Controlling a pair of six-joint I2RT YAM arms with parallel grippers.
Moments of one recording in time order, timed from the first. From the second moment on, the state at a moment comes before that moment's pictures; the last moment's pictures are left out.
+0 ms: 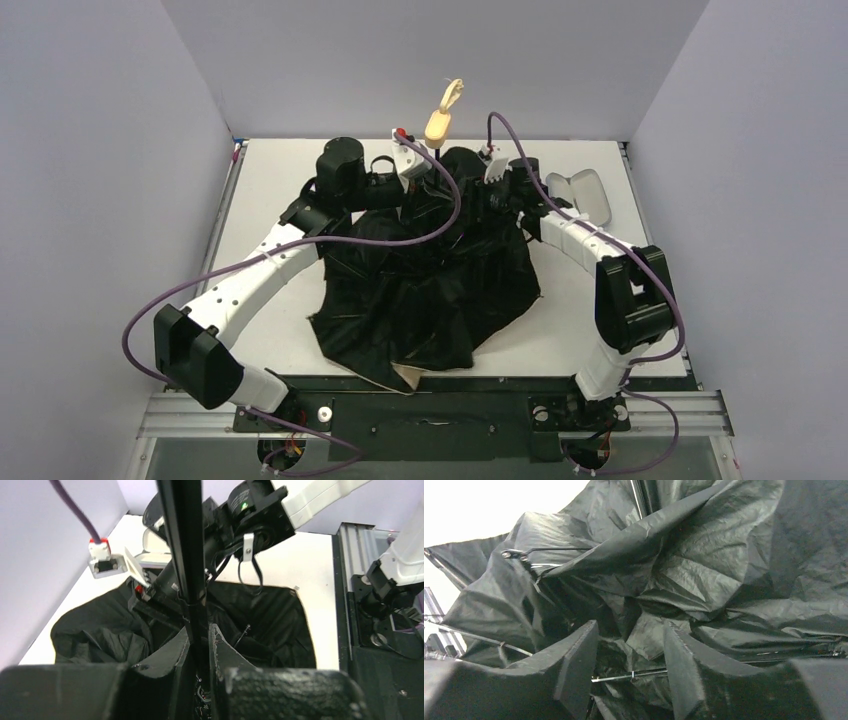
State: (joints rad) left arm -0.60 1.44 1.36 -0.04 0.73 0.13; right arm 0.32 1.72 1.16 -0.01 -0.54 0.21
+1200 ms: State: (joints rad) left arm -0.40 1.55 1.33 0.15 0.72 0.04; right arm 0.28 1.66 1.03 -0.43 -0.51 -0.15
